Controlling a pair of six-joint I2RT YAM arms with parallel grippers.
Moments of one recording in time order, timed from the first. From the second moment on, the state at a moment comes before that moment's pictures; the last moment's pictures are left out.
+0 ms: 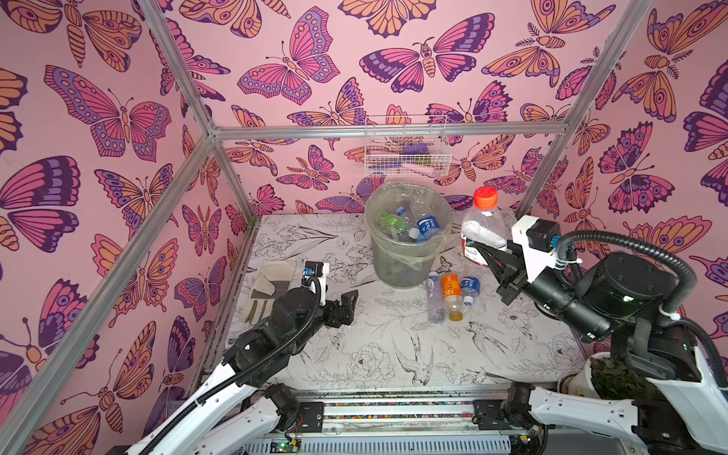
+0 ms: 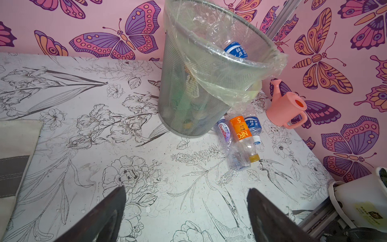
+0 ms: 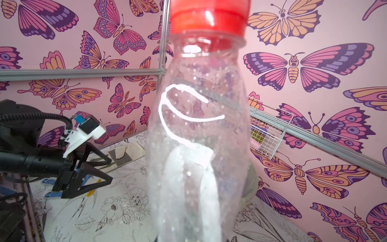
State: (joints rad) left arm -0.75 0.71 0.86 -0.58 -0.22 -0.44; right arm 1.04 0.94 1.62 -0.69 0.35 -0.18
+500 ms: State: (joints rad) left arm -0.75 0.68 0.82 -0.55 -0.21 -0.47; right arm 1.04 1.16 1.90 -0.67 0.40 -0.26
